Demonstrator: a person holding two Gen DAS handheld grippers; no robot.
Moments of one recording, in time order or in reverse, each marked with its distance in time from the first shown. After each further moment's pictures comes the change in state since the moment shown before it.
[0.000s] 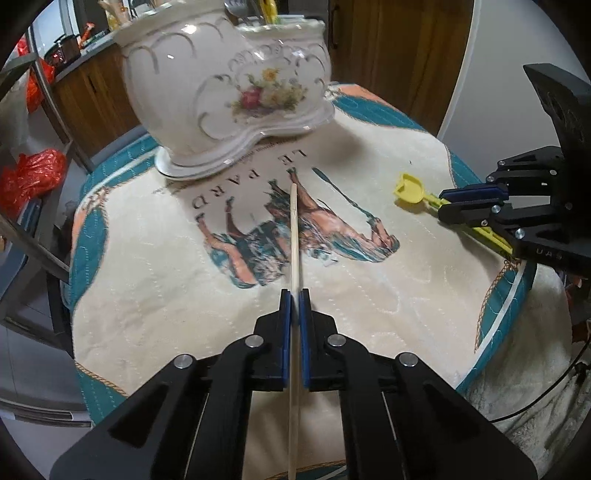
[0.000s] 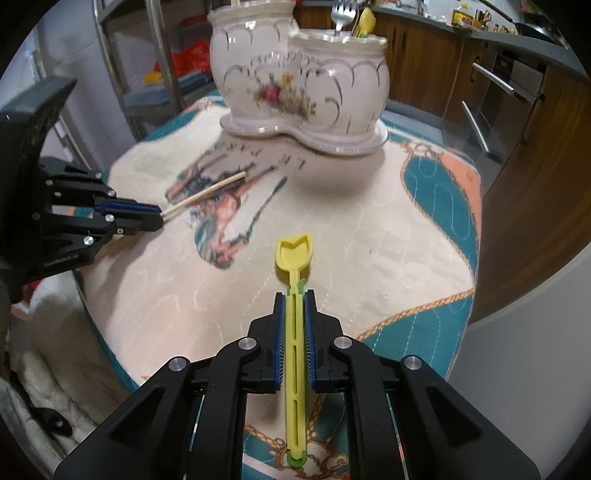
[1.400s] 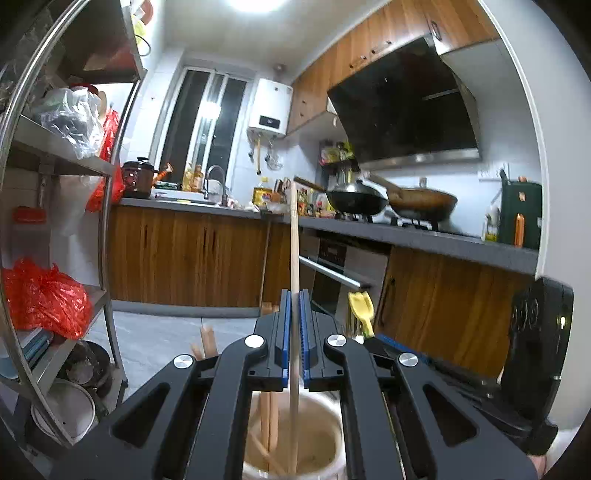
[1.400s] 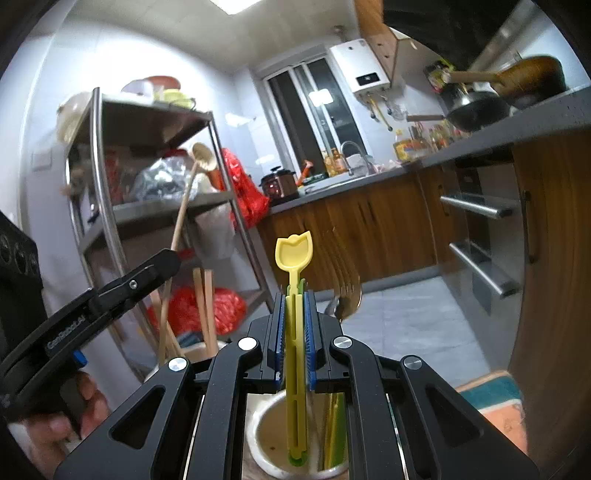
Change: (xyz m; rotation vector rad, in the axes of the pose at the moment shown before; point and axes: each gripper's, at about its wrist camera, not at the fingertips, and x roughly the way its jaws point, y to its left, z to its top) left arm -0.065 0.077 0.136 -0.234 -0.917 0.057; right arm -0.002 -0.053 0.151 0.265 -0.835 0.064
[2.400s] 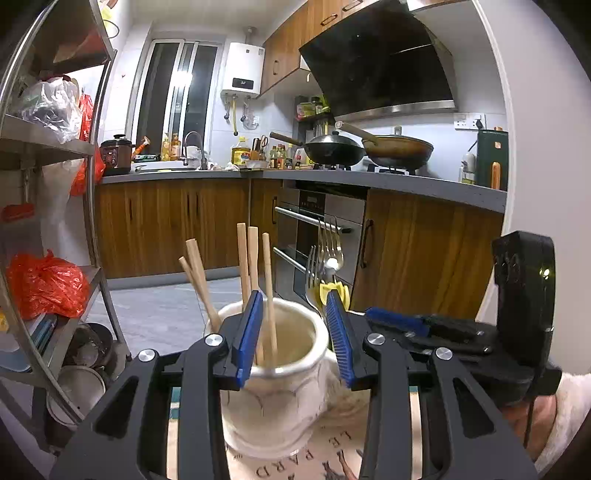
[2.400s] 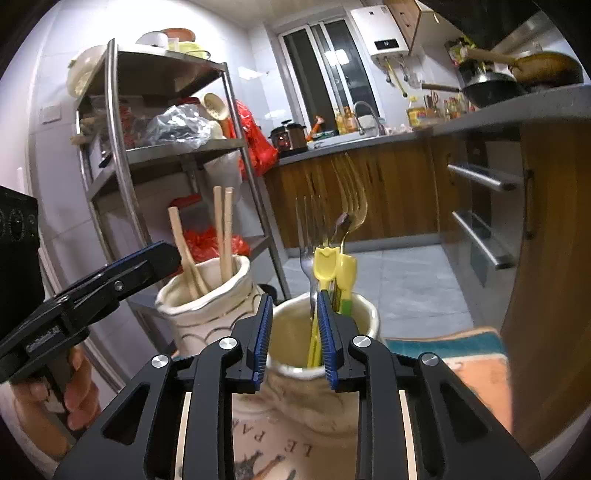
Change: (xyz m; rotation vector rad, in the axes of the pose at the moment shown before) left arm -0.035 -0.003 -0.022 0.085 0.172 -0.065; right arm -0.030 0.010 -0.022 -0.058 0.183 0.008
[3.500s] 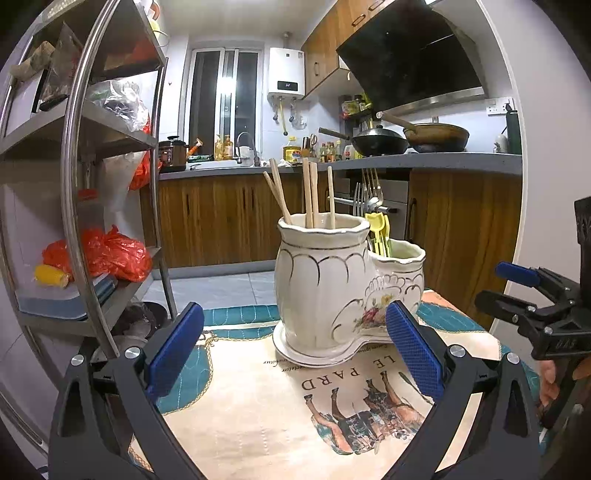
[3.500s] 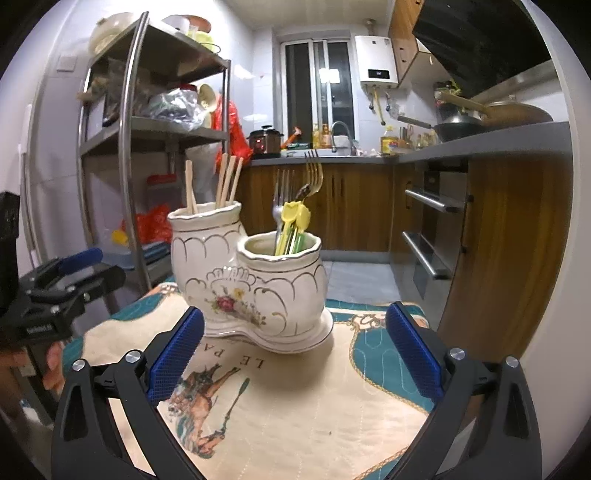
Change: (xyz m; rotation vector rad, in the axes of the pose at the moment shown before) left arm -0.061 -0.001 -0.077 0.001 -0.013 0.228; right arm -0.073 0.013 -0.057 -0.154 -0.035 -0.195
